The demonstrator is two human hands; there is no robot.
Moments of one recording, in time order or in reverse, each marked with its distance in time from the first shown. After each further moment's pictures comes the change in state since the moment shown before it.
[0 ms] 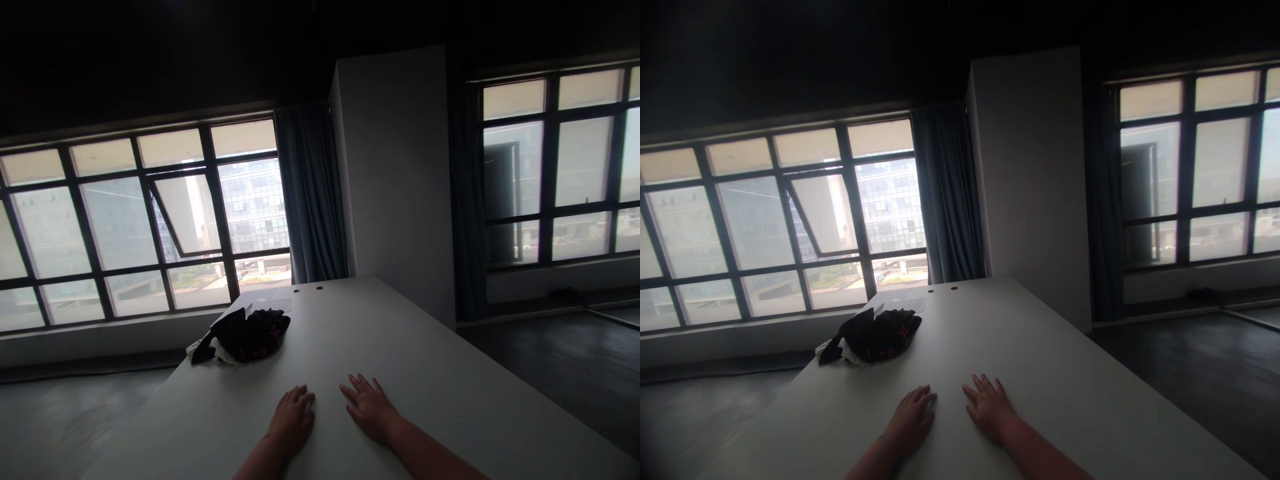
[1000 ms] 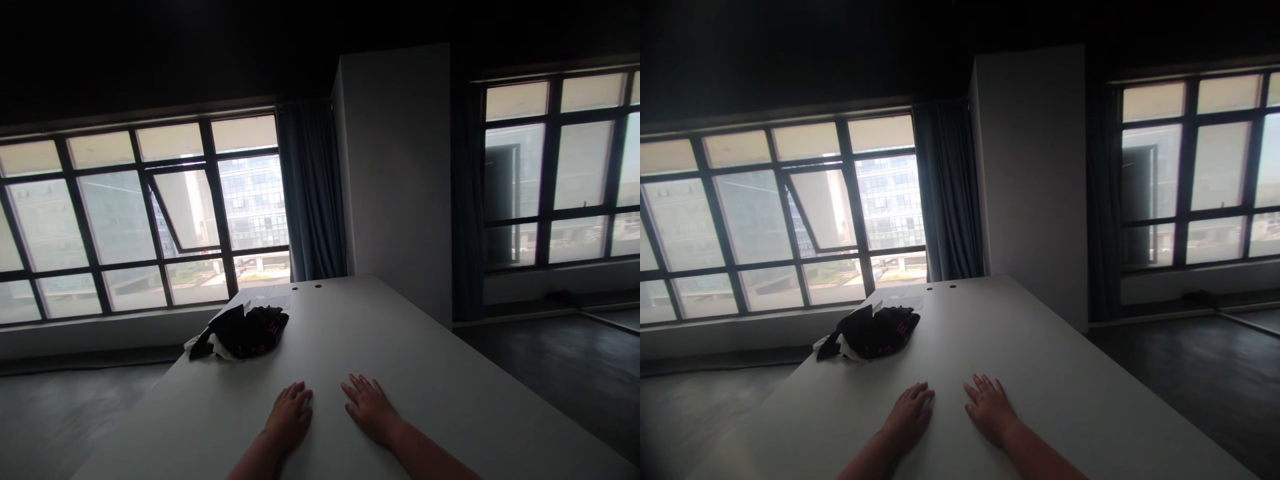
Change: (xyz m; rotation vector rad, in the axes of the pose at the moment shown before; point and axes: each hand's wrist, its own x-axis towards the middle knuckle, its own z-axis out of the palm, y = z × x) left_hand 0.001 -0.001 0.002 -0.015 0.002 -0.005; right_hand -0.006 0.005 0.005 0.024 0.028 0.021
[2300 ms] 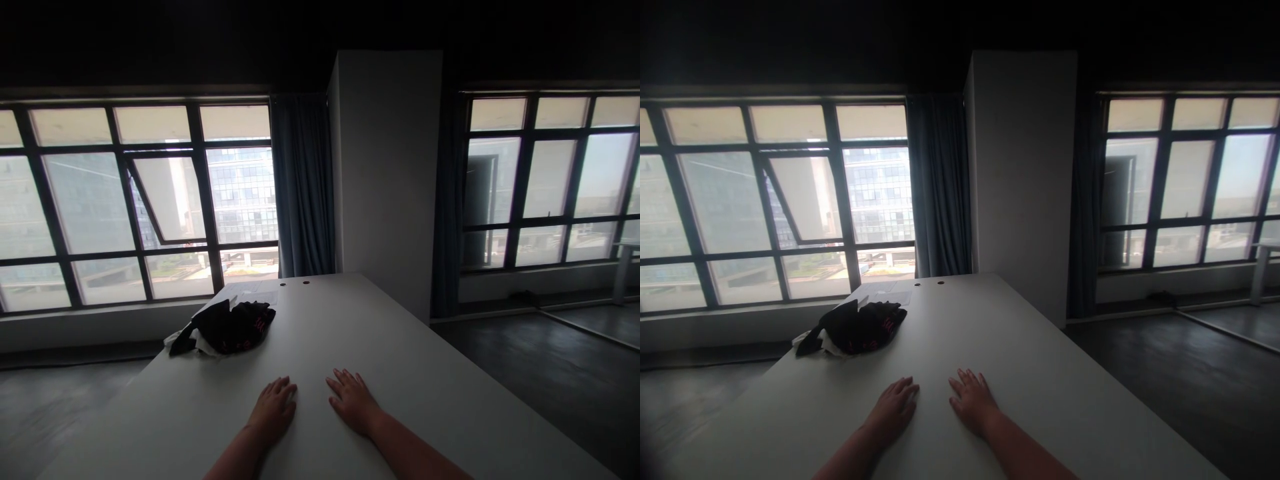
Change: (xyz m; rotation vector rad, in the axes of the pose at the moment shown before) left_hand 0.000 0.002 -0.002 0.003 -0.001 0.004; right_hand -0.002 0.003 0.001 -0.010 -0.010 -0.006
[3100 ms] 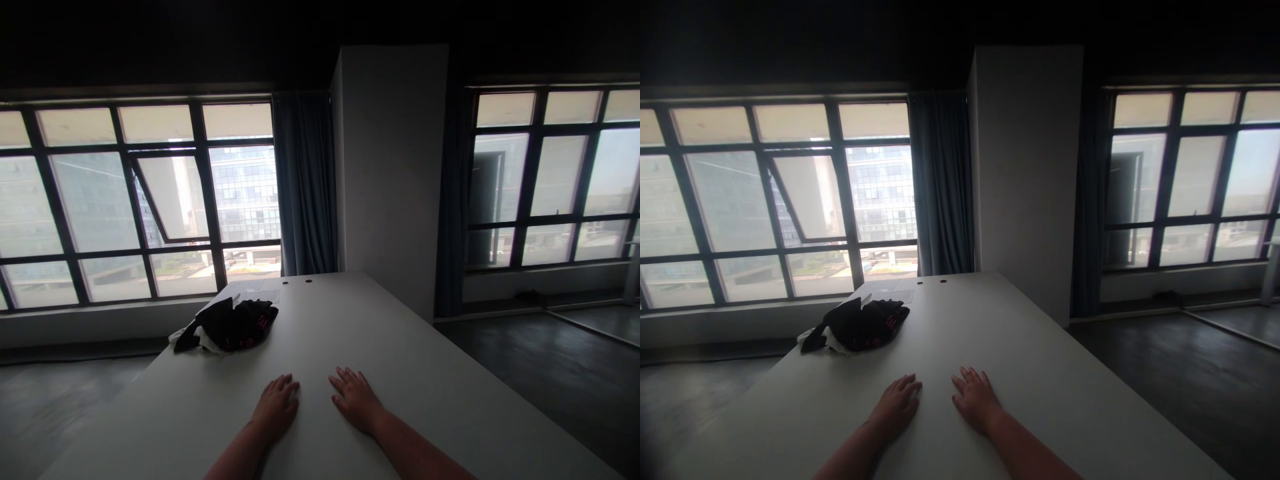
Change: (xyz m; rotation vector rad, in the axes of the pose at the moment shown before) left_hand 0.002 -0.007 0.008 -0.012 0.022 0.015; right_hand 0.002 0.001 0.003 -0.004 0.001 0.000
